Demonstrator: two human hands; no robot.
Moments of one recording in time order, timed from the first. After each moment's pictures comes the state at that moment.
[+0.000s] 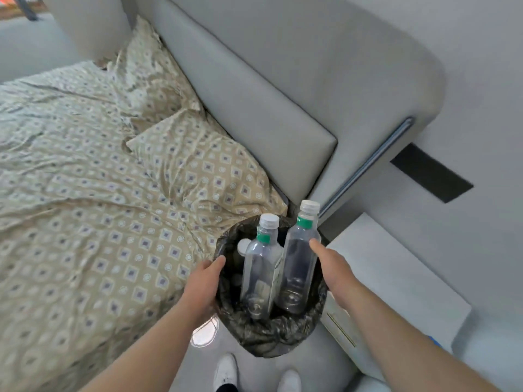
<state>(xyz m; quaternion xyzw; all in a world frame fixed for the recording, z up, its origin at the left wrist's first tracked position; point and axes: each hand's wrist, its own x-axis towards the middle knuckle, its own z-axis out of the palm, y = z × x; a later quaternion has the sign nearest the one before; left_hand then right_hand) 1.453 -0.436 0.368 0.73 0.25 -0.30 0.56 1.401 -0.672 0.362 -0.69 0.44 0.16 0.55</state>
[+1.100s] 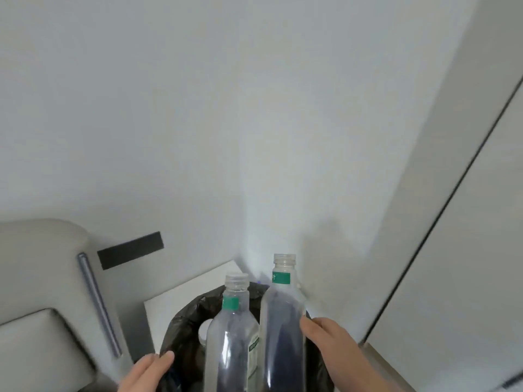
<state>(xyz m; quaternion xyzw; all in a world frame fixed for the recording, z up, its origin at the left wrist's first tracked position) 1.441 -0.503 0.560 0.62 -0.42 -0.56 0.35 1.152 -0.465 0.596 -0.38 0.73 -0.34 0.44</state>
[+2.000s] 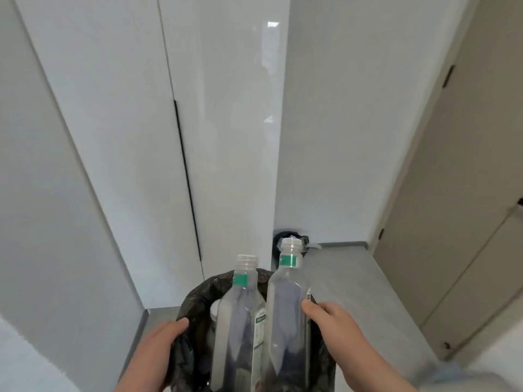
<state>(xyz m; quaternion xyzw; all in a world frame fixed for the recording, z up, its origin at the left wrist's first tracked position) 1.024 -0.130 0.574 0.40 -0.65 -0.64 0.05 0.970 0.130 0.613 0.08 0.79 -0.57 0.19</state>
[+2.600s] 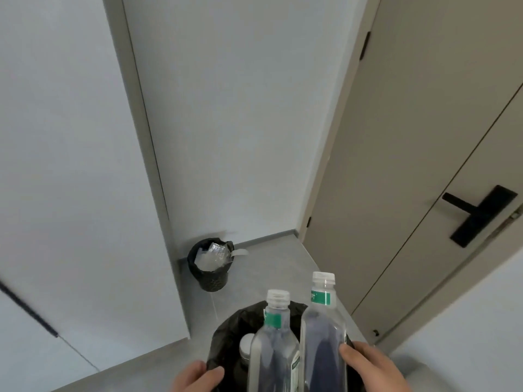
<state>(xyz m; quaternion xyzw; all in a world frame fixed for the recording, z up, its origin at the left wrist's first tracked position) 0.700 0.051 0.492 0.23 -0.67 -0.69 -0.15 0.718 0.314 0.563 0.29 0.78 -0.55 0.07</state>
